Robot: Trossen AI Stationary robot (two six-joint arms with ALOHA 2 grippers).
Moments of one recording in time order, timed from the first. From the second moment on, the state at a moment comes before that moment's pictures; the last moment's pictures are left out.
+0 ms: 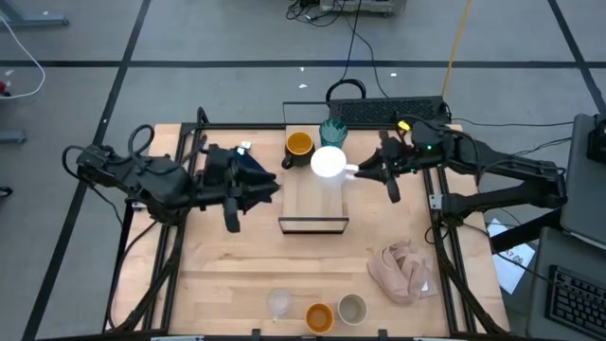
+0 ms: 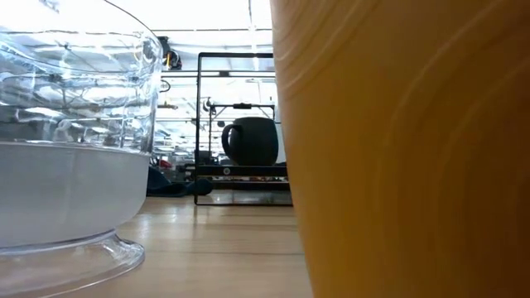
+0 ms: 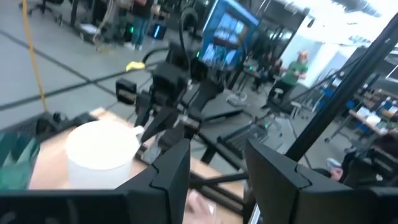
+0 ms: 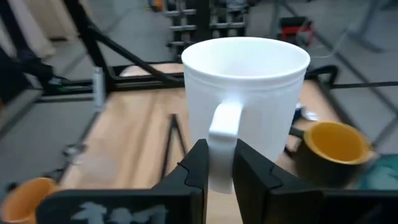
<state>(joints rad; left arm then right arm) -0.42 1.33 1.68 -0.41 -0.58 -0.49 -0.20 0.99 1.09 -0.47 -0.25 0.01</state>
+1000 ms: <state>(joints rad) -0.43 1.33 1.68 -0.03 -0.66 -0.29 -0.20 0.74 0.38 0.18 -0.02 0.05</state>
